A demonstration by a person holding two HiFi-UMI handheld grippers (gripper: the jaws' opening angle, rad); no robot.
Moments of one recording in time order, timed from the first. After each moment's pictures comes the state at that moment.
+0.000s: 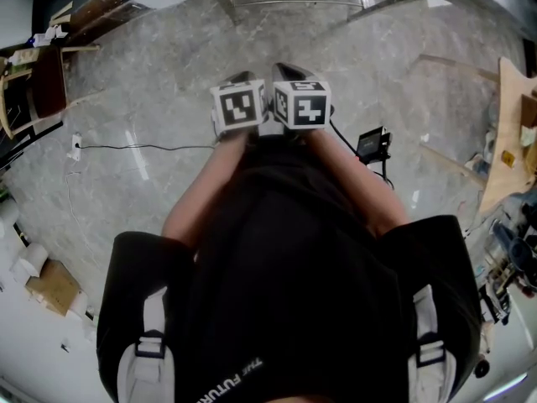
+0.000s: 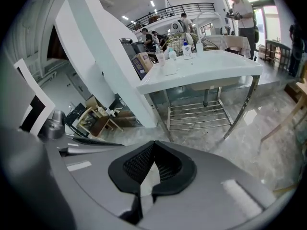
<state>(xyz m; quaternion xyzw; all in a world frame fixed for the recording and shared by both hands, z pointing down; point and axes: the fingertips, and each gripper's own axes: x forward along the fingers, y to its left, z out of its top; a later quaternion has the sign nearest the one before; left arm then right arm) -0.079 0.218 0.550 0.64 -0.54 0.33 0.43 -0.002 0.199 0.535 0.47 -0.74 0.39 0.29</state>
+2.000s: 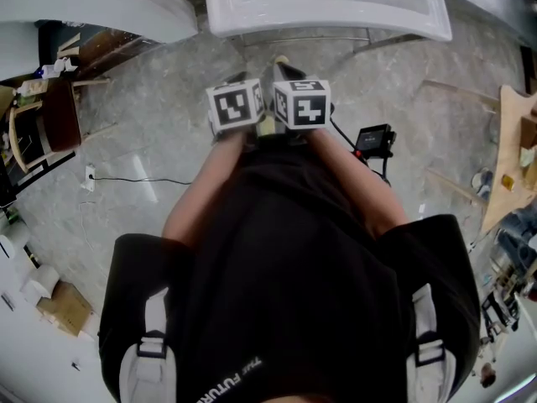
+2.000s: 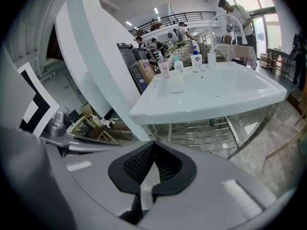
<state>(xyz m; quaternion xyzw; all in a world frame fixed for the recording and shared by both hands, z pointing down) -0.139 0.038 0.540 0.66 -0.54 0.30 0.43 -0.057 0.015 0.512 0.49 -0.75 0.36 0.27</state>
